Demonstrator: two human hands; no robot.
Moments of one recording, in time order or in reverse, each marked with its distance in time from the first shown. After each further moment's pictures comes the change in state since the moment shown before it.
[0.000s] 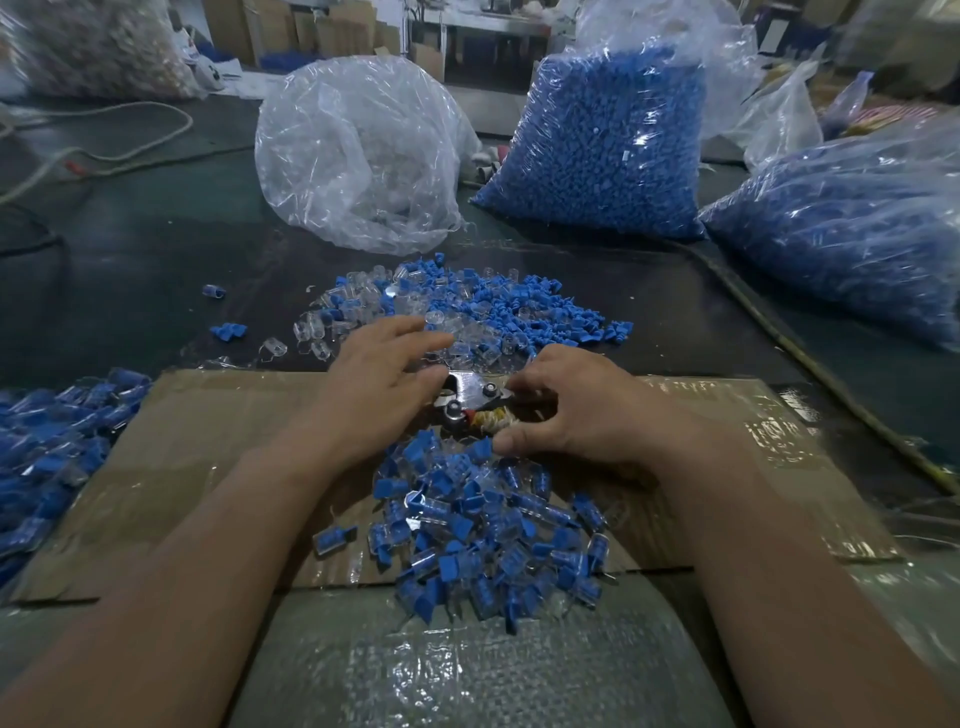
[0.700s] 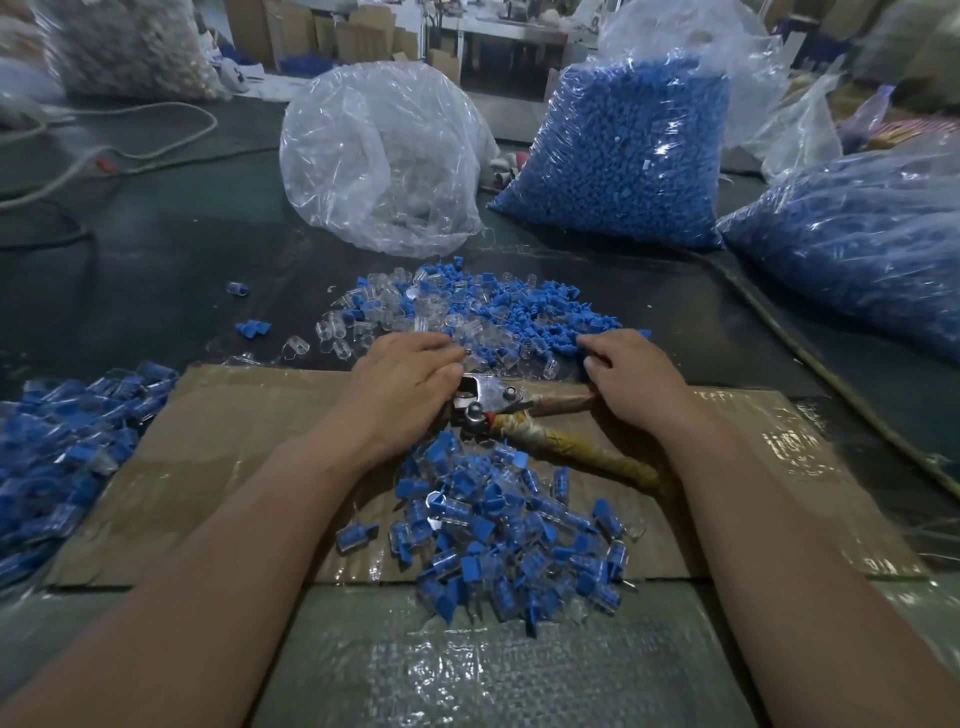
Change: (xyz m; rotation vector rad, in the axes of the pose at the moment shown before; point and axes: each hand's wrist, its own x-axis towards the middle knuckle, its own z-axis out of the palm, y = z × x) left_hand 0.006 -0.003 0.007 0.021 -0.012 0.000; right_hand 0.031 0.051 0.009 0.007 0.276 0.301
